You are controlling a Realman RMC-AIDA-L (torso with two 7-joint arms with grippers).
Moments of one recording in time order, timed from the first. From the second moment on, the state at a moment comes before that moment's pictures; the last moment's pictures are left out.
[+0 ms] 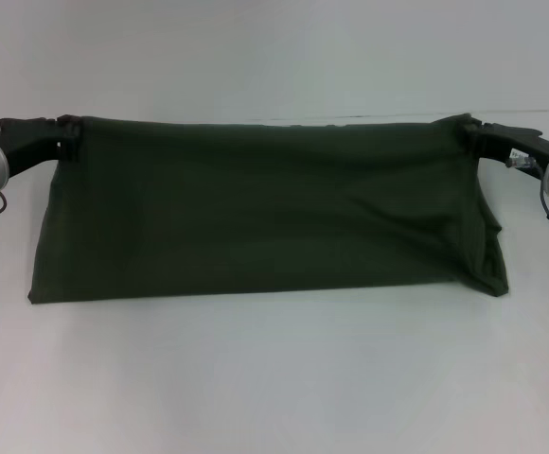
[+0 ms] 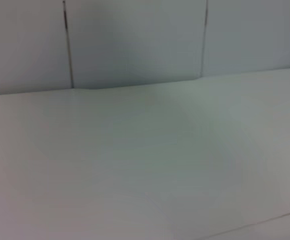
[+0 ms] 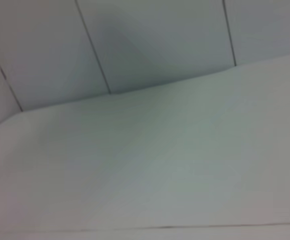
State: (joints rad) left arm -0.79 -2.10 0.33 0.49 2.11 0.70 -1.36; right arm 0.79 2.06 -0.29 -0.28 -1.89 -0.72 1.31
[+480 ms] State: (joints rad) left arm -0.74 -2.10 0.33 0.53 1.87 0.64 -1.36; right arm 0.78 2.04 -0.32 -0.31 -1.81 -0.66 1.30
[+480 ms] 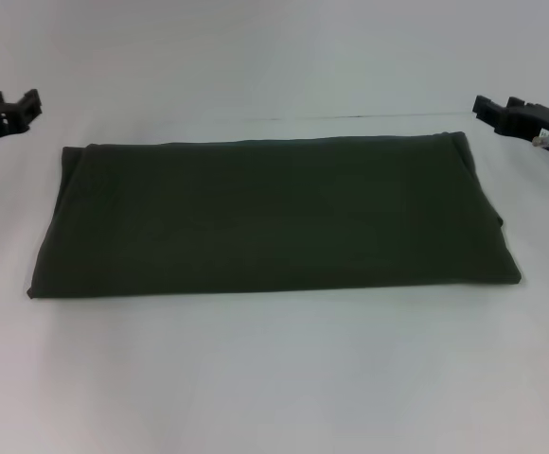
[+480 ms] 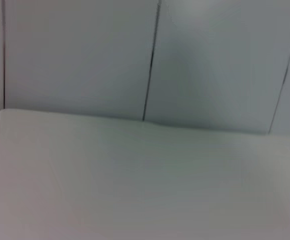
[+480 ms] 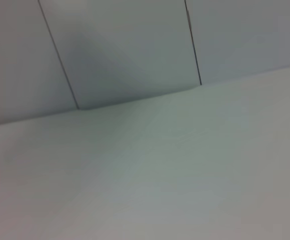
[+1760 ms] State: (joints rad) left arm -0.42 -2.16 0.32 0.71 1.87 1.48 -1.71; right arm 0.49 1.95 -0.54 -0.50 -1.87 -1.38 1.75
